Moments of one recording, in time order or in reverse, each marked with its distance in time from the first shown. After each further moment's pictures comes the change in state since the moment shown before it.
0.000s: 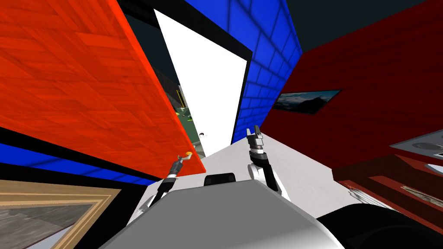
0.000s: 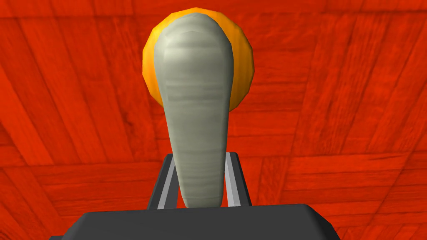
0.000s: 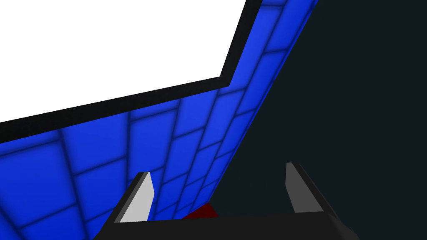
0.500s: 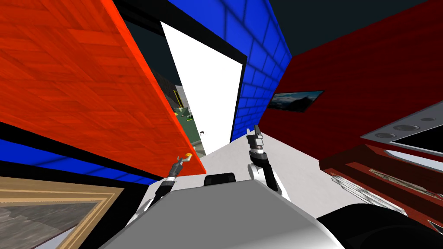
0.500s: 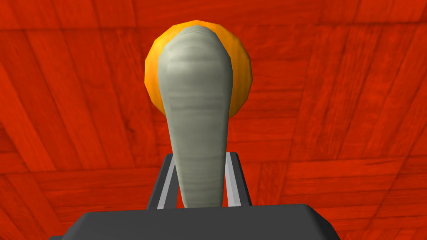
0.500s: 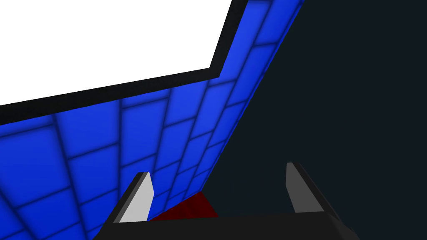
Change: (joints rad) arm 0.039 0.017 -0.032 -0.021 -0.021 -0.033 0.030
